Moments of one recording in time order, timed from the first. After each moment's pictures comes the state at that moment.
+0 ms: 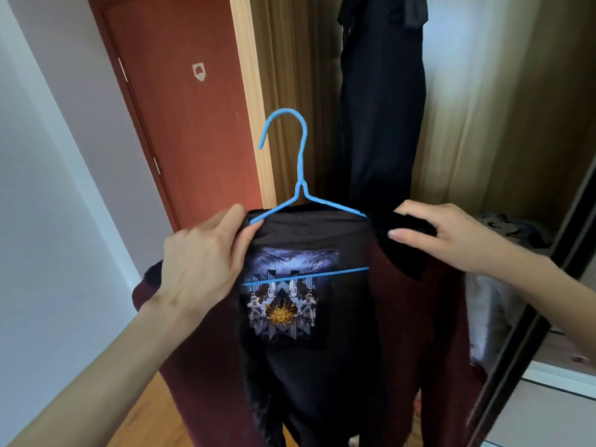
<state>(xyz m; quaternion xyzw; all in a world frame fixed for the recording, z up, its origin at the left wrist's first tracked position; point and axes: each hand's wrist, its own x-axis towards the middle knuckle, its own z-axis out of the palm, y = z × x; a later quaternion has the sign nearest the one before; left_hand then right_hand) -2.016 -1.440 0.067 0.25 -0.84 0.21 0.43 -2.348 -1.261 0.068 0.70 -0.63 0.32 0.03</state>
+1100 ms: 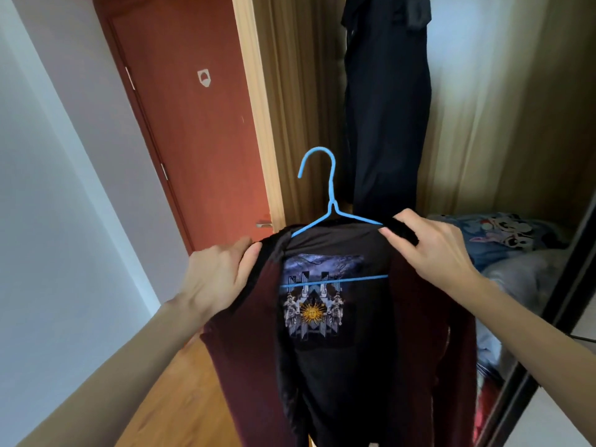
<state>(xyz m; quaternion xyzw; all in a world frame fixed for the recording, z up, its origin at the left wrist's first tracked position) -2.022 -1.497 0.025 0.28 -0.90 0.12 0.32 -2.340 -1.311 0.009 0.57 -0.64 0.39 0.35</state>
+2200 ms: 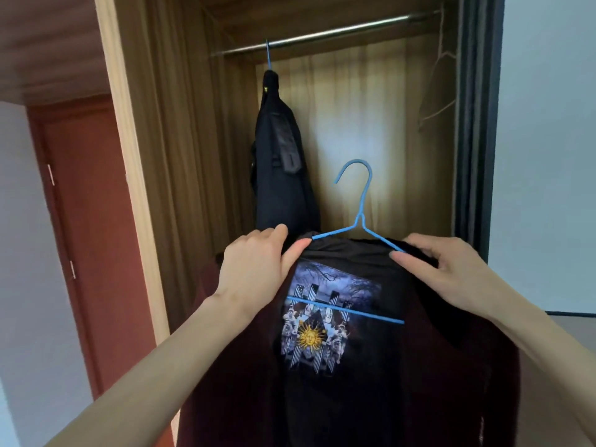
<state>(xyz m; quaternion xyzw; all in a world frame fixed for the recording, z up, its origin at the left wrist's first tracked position) -2.287 -1.415 0.176 0.14 -0.81 0.22 0.52 -2.487 -1.176 0.170 0.55 -0.71 0.39 0.19</state>
